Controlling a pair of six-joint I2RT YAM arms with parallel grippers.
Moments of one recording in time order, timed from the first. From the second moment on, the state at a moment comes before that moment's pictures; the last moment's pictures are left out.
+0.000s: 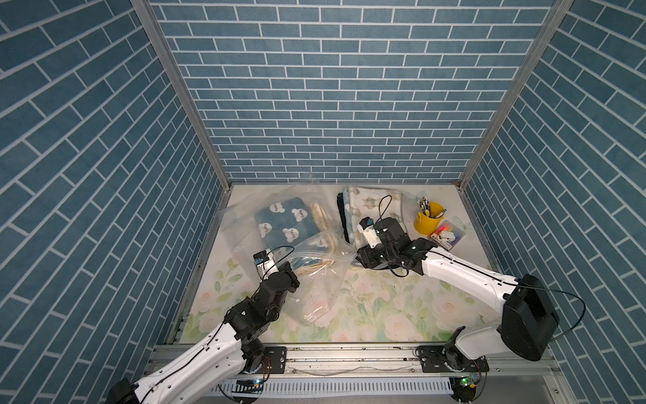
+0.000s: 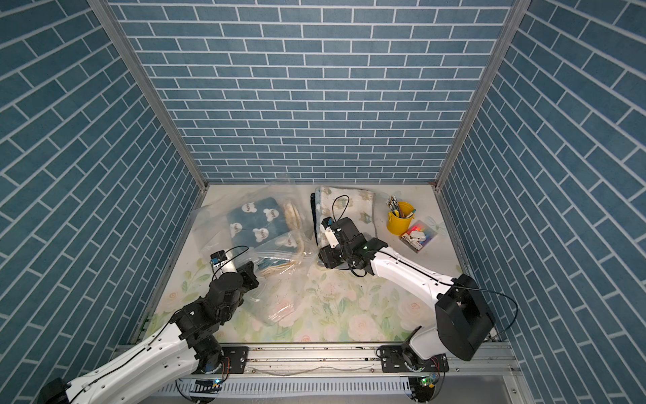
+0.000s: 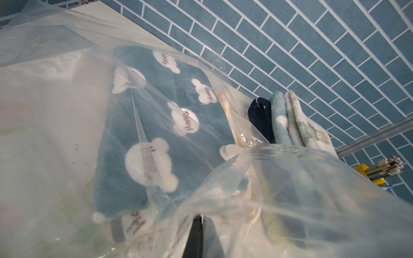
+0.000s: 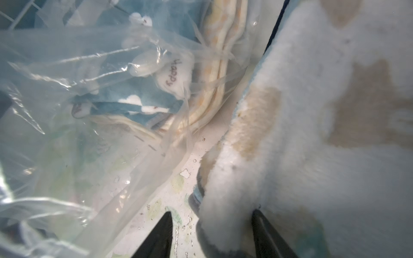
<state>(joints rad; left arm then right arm) -0.75 0.62 0.32 -0.20 -0.58 -0.86 0.77 1.41 1.04 -0.42 -0.12 0.21</state>
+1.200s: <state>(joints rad) -0.75 0.62 0.35 -0.25 -0.61 -0.85 0.88 1.62 1.05 -0.31 0.26 0.30</state>
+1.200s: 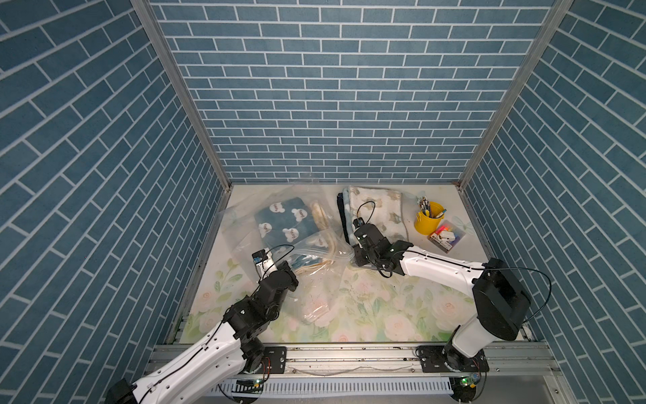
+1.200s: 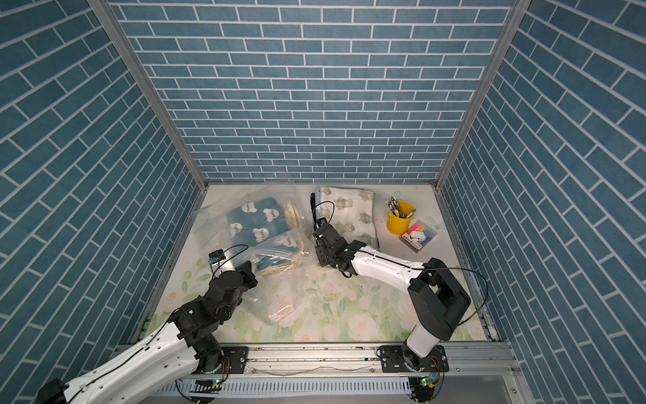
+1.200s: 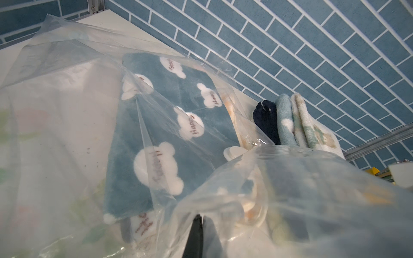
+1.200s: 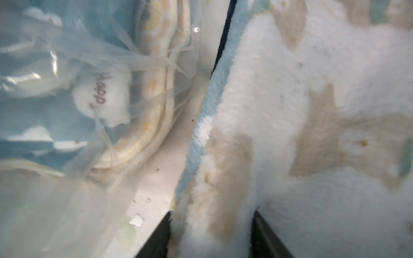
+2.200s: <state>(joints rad) -0.75 0.65 0.37 -0.23 -0.59 -0.85 0.88 1.35 0.96 -0.34 0.13 0.26</state>
